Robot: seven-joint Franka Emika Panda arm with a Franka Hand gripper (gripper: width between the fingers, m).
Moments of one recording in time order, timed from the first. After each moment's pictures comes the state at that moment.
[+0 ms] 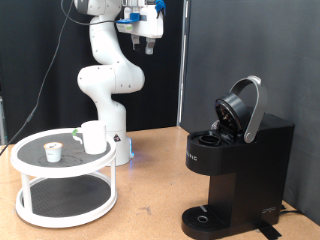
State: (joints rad) arm -0.03 -0.78 0.02 -2.35 0.03 1.58 2.33
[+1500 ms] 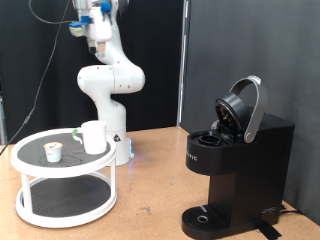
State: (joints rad) arm -0.12 -0.72 -0.25 -2.32 -0.12 1.59 2.07
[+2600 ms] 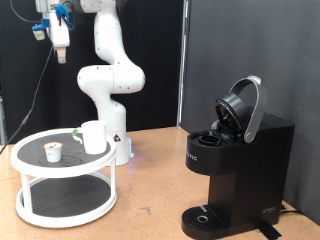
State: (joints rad) arm -0.14 -0.63 -0.39 -2.27 -0.20 1.64 1.94
